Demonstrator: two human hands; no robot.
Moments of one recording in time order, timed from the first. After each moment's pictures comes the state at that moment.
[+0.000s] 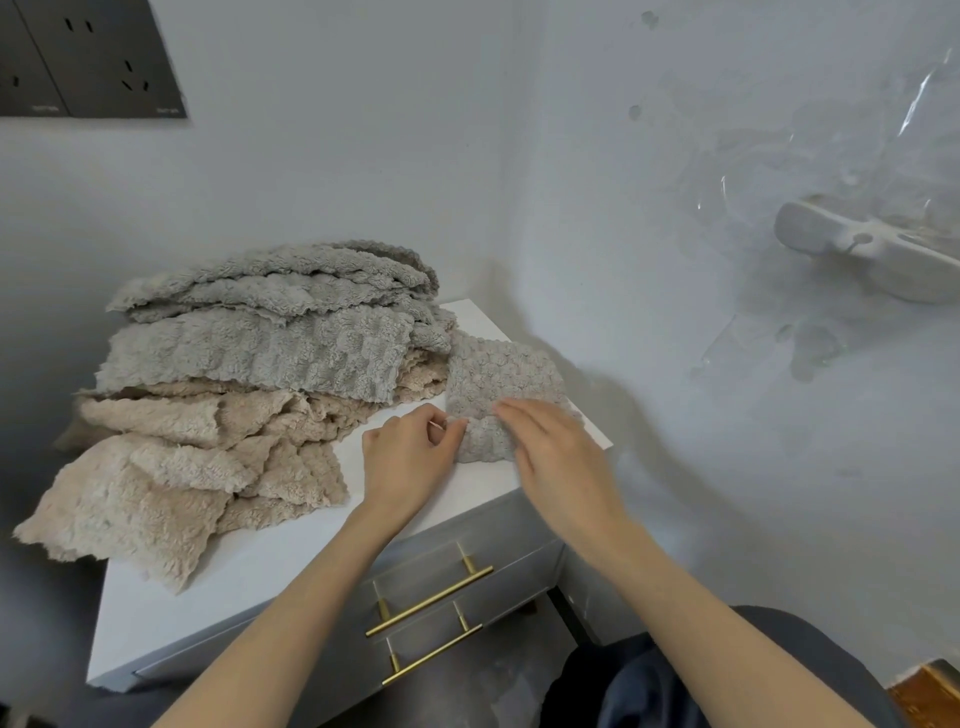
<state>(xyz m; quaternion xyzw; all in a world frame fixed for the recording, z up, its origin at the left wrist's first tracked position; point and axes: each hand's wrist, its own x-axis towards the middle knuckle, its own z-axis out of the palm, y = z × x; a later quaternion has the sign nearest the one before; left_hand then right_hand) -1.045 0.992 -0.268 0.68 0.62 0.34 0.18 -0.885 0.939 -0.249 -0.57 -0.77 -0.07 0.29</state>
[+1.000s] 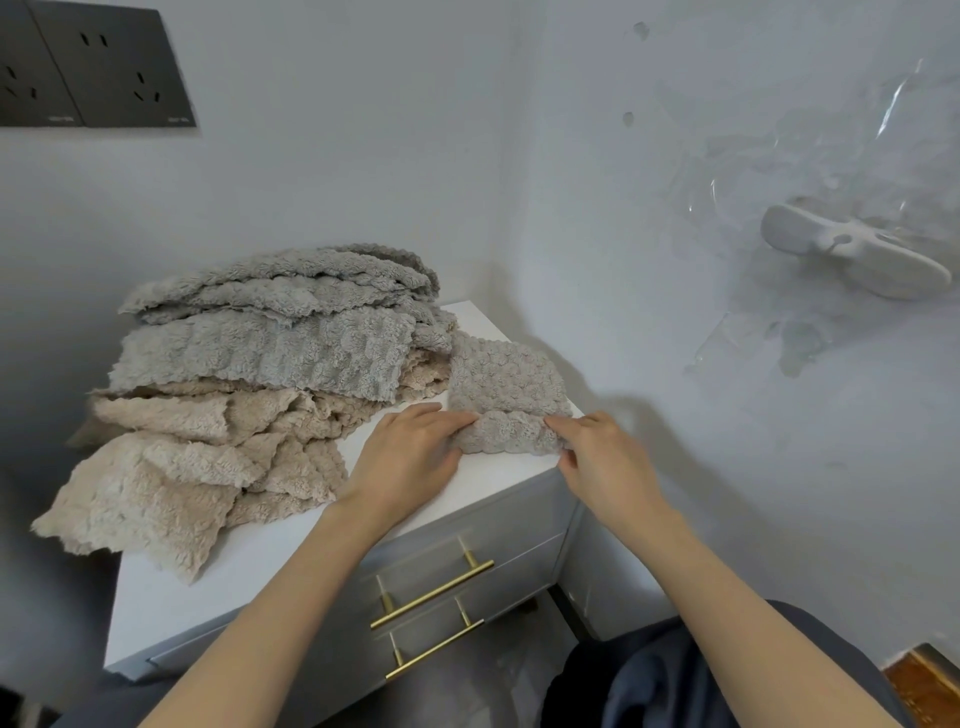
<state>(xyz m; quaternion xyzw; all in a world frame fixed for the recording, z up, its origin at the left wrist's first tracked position) -1.067 0.987 -0.264 0.86 0.45 0.22 0.04 -0.842 0.942 -0.260 -0.68 -0.71 -0.04 0.16</state>
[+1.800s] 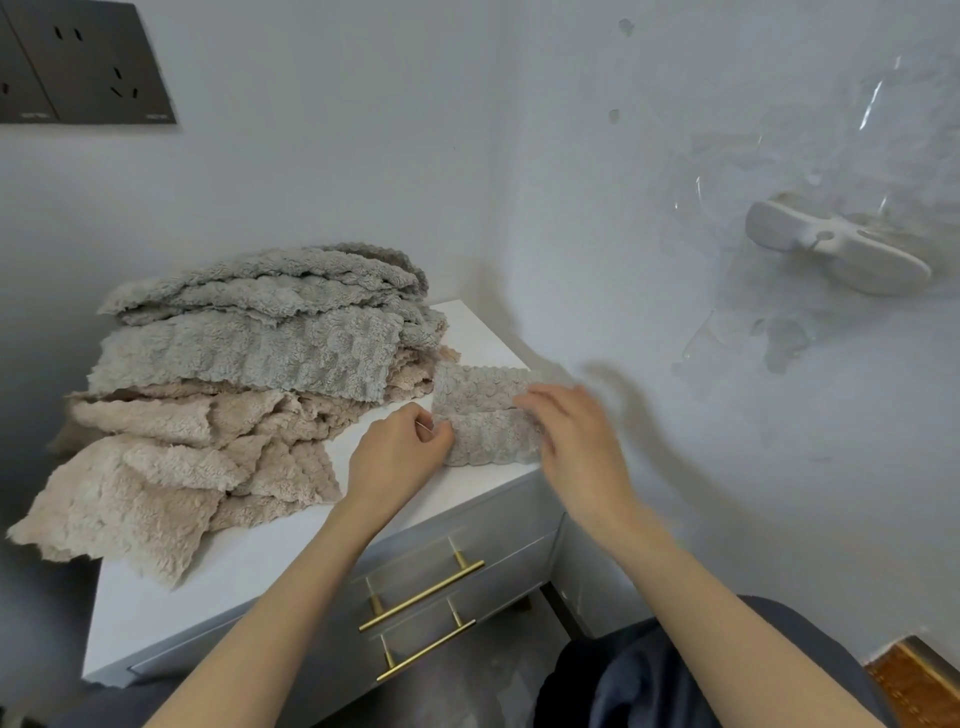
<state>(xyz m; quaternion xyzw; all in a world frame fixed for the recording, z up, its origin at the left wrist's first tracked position) -1.048 0.987 -0.258 0.69 0.63 0.30 0.21 -0.860 0.939 -0.249 -0.59 -0.73 -0.06 0.34</state>
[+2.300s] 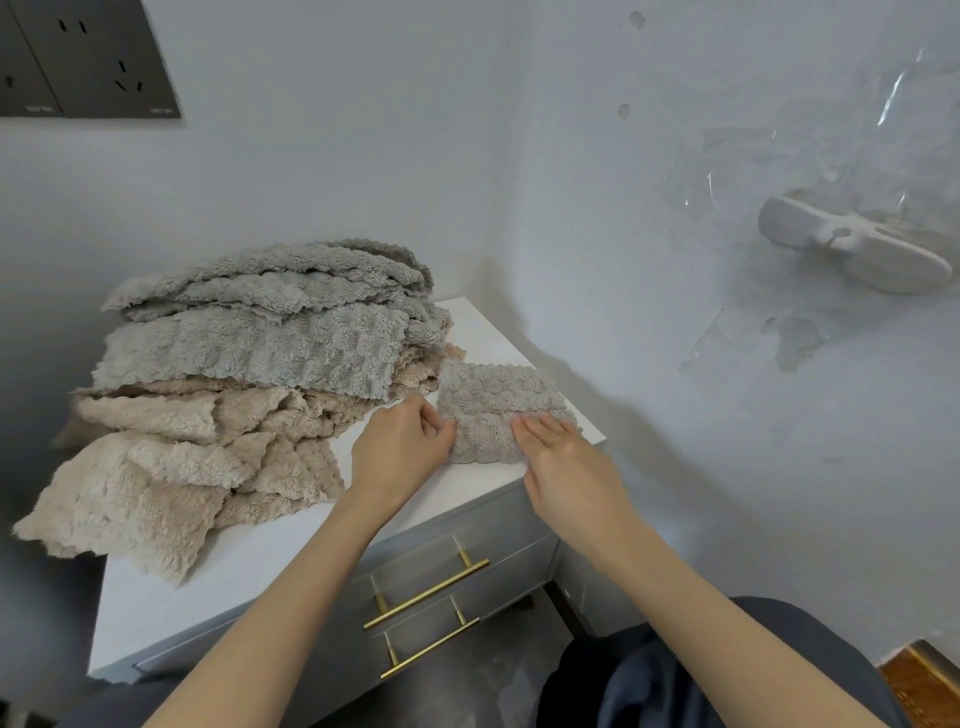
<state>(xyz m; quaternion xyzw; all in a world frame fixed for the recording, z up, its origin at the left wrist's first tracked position) -1.050 0.993 -0.259 0.71 0.61 0.31 0.18 -0.870 0.933 -0.260 -0.62 -0.77 -0.05 0.08</state>
